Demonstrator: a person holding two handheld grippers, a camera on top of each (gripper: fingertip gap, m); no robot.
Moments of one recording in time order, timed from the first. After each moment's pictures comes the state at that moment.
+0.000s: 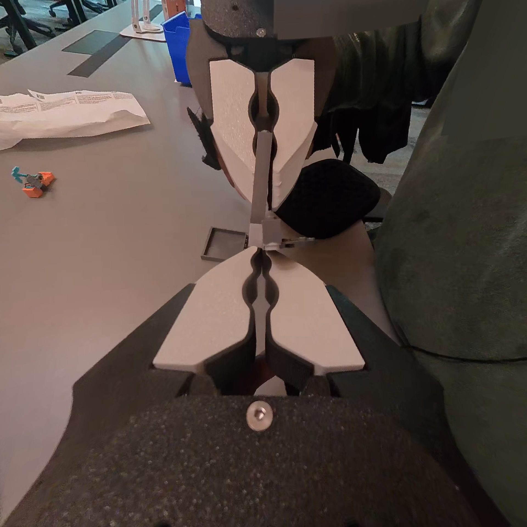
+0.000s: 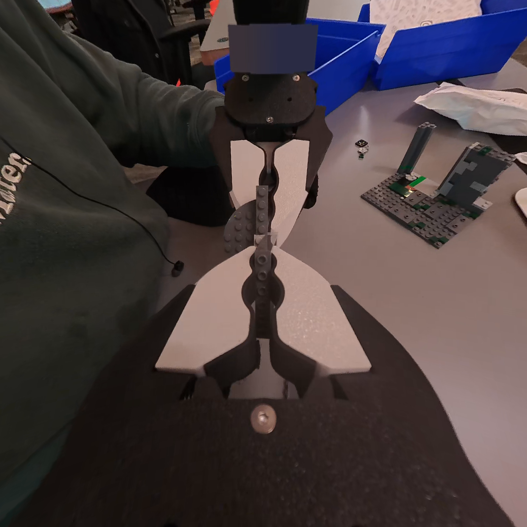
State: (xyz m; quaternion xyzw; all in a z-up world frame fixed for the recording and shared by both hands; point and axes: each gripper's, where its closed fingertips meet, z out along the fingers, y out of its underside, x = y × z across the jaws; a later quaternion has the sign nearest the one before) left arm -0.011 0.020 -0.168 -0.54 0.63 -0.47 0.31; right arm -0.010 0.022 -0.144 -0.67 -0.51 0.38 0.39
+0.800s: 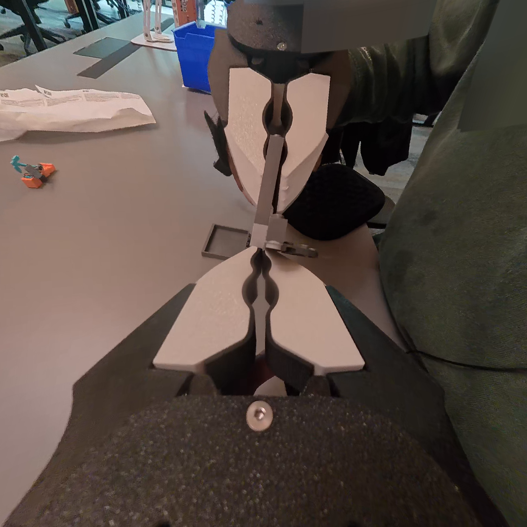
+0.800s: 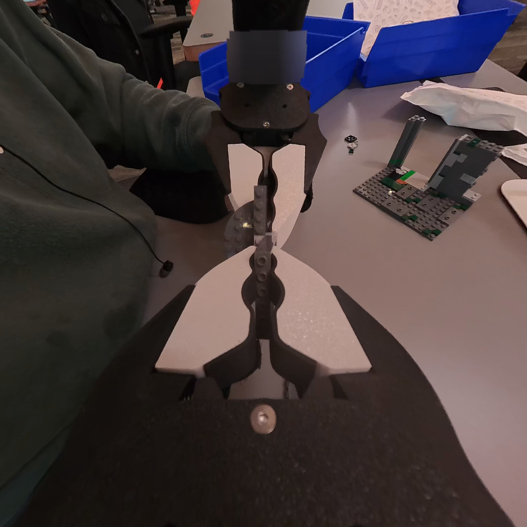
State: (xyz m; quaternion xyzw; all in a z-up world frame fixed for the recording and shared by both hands) left arm -0.011 0.023 -0.179 -0.54 0.61 -0.48 0.32; right arm -0.012 0.023 -0.155 -0.68 -0.49 0.36 0.41
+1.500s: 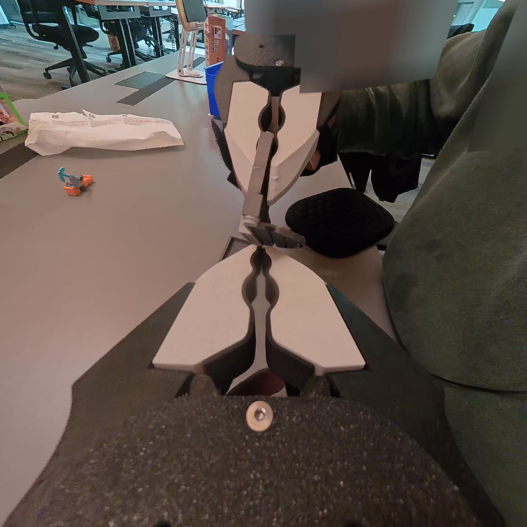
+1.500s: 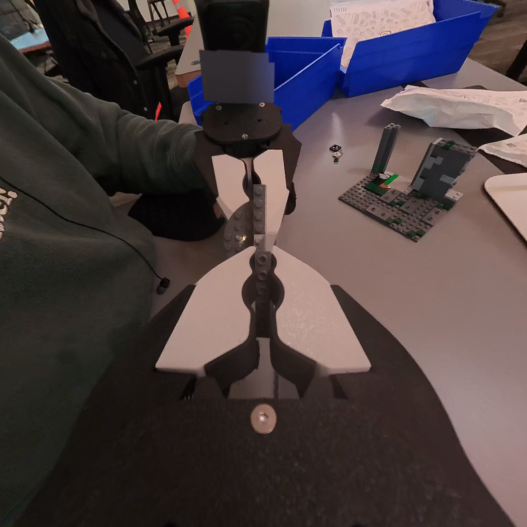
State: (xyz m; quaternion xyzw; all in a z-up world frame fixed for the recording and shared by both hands) left arm -0.015 0.038 -0.166 -0.55 0.57 -0.50 0.35; right arm -0.007 0.043 -0.142 -0.69 -0.46 0.38 0.40
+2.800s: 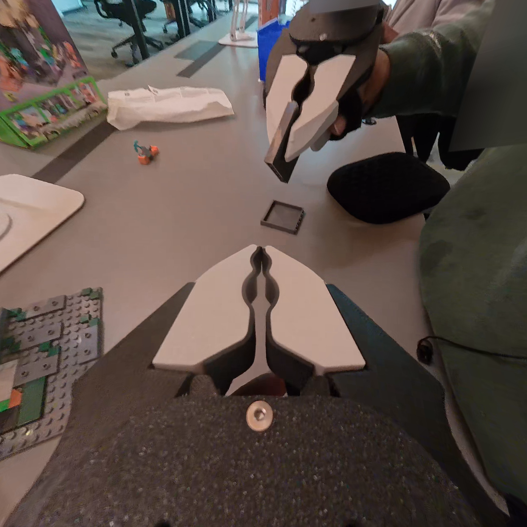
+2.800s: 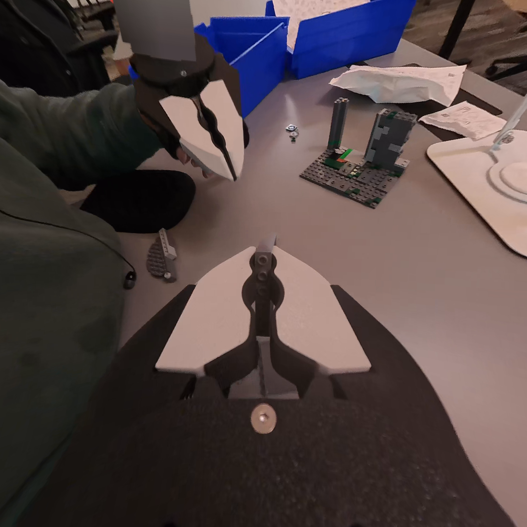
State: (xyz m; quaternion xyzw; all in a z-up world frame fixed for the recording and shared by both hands) left arm -0.060 0.065 -0.170 -0.60 0.58 -0.40 0.38; right arm 0.017 0.055 -0.158 -0.73 -0.42 0.33 0.43
